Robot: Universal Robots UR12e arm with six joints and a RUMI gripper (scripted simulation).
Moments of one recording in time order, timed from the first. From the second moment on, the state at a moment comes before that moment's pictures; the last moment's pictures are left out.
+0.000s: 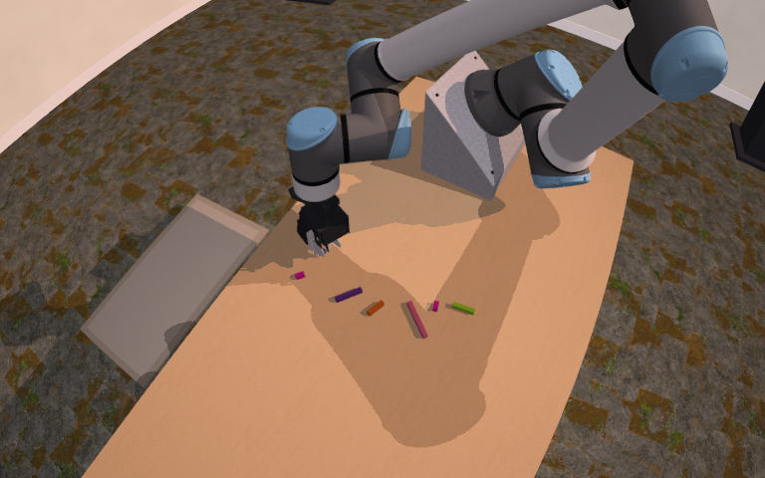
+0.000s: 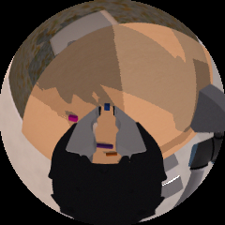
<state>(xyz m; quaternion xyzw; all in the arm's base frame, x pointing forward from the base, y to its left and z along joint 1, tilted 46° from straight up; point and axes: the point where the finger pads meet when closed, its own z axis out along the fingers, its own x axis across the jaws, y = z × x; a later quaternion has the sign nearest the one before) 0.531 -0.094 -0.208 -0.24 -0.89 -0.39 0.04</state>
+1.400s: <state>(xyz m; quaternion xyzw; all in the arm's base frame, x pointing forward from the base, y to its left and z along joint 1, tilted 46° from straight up) 0.521 -0.157 -0.145 -0.24 -0.89 -0.39 0.04</state>
